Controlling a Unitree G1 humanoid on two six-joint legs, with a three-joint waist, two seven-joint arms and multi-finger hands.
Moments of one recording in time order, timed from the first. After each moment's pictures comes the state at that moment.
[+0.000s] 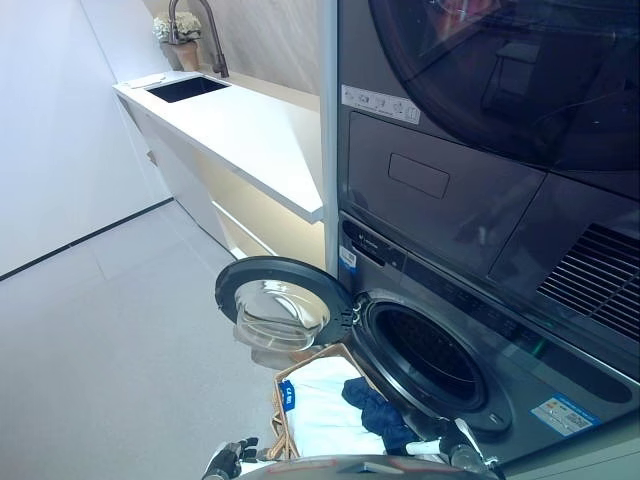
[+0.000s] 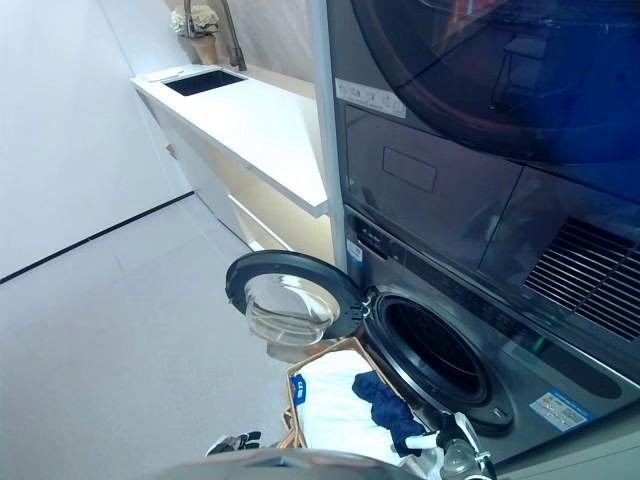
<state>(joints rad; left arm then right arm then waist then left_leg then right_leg) 0.02 0.15 -0.28 1.44 0.00 -0.31 0.04 -0.07 -0.21 0.17 1.42 -0.14 -0.15 -0.26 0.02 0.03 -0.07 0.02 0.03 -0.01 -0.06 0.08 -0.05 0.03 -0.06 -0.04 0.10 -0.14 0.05</state>
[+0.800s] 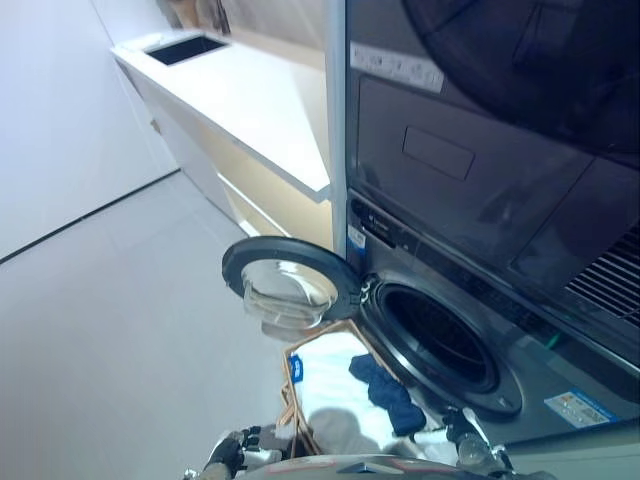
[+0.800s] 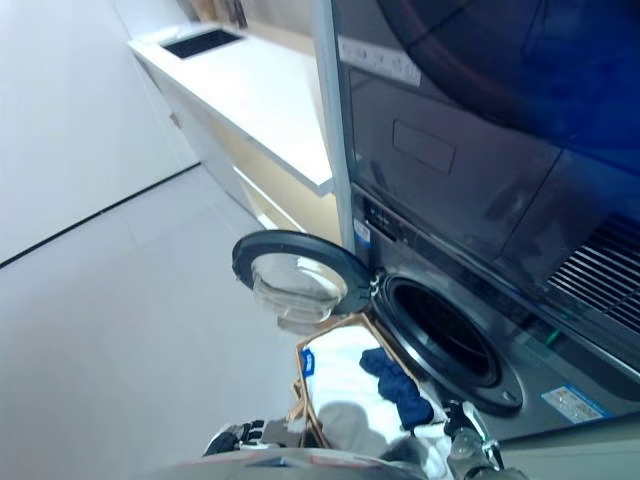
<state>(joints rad) -0.03 0.14 -0.30 1.42 0.00 -0.31 0.04 -0.14 -0.27 0.17 1.43 -0.14 -0.13 -0.27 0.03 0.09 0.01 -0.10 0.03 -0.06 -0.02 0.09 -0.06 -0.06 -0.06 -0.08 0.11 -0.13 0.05</state>
